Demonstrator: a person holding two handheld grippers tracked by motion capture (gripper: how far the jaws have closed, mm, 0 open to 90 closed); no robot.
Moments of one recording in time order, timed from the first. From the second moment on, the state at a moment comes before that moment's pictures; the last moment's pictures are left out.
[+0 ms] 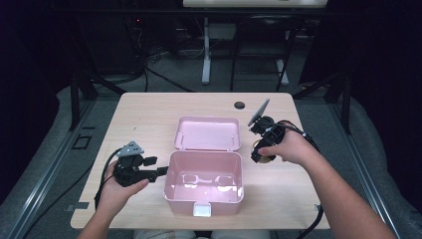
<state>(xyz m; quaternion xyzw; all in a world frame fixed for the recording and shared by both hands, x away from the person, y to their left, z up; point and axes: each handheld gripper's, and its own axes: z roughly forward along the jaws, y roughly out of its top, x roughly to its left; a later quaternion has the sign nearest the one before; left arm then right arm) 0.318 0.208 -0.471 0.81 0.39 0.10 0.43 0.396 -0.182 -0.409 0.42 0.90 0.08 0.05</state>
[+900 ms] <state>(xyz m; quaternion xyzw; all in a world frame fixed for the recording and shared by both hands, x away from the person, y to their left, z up) 0.317 0.209 -0.470 0.81 0.39 0.10 0.43 0.387 -0.132 -0.387 0.36 0.93 0.10 0.05</state>
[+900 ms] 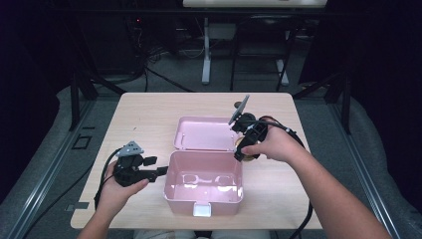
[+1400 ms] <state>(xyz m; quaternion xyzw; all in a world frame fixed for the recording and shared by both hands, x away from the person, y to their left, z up) 0.317 0.209 -0.470 0.81 0.39 0.10 0.43 0.388 -0.109 -0.391 0.33 0.94 0.11 0.04</state>
